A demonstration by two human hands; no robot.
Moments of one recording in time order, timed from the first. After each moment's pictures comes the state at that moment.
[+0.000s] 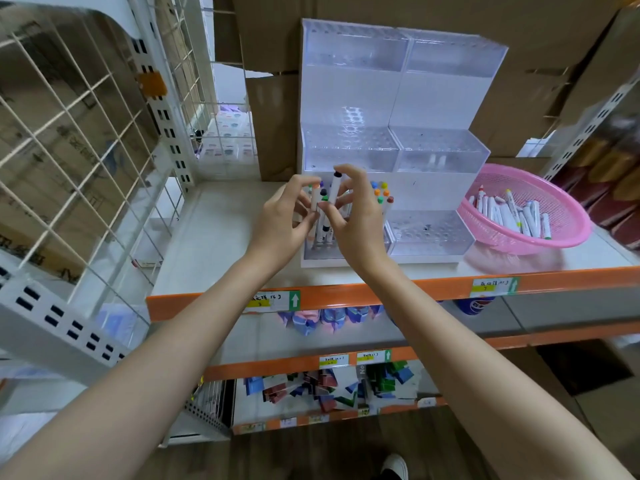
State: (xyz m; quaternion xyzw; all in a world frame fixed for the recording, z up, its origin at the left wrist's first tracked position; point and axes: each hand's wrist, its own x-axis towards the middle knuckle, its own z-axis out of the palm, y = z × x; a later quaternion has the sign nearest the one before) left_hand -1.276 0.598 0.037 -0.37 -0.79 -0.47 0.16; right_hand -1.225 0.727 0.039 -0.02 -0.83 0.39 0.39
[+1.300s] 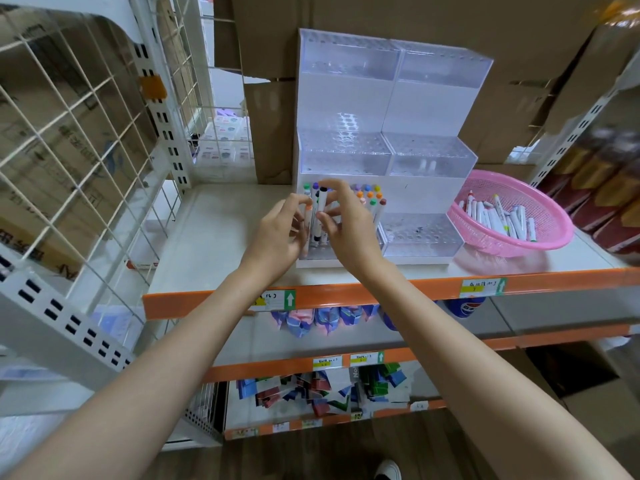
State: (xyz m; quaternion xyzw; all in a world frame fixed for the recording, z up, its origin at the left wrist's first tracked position) left_hand -1.264 0.591 0.025 -0.36 -0.82 -0.43 0.12; right_hand -1.212 0.725 0.043 -0.01 -0.89 0.35 0.29
